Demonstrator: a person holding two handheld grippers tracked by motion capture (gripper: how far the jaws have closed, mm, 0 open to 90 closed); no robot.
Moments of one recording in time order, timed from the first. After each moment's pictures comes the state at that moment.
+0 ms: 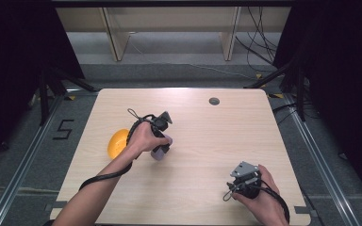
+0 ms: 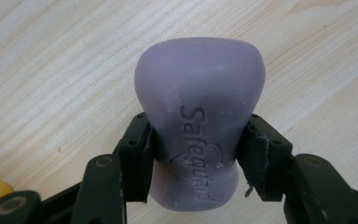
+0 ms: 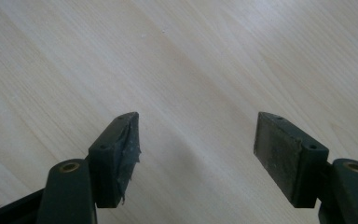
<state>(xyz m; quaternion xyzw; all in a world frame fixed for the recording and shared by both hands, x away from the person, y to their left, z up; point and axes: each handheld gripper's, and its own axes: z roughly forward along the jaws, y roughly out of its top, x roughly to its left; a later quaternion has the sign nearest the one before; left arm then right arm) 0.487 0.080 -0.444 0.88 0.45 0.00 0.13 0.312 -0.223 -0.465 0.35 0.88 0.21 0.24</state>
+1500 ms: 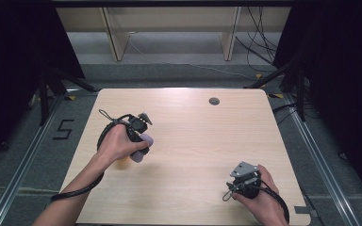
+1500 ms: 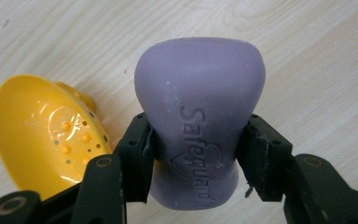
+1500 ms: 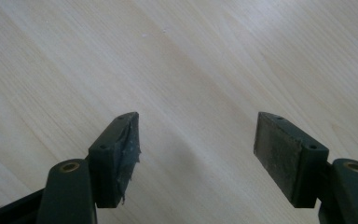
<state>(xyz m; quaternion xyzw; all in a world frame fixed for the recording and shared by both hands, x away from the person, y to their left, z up) 0.439 0.135 -0.389 0.89 0.43 0.06 0.12 0.312 -0.222 -0.465 0.35 0.88 0.21 0.24</state>
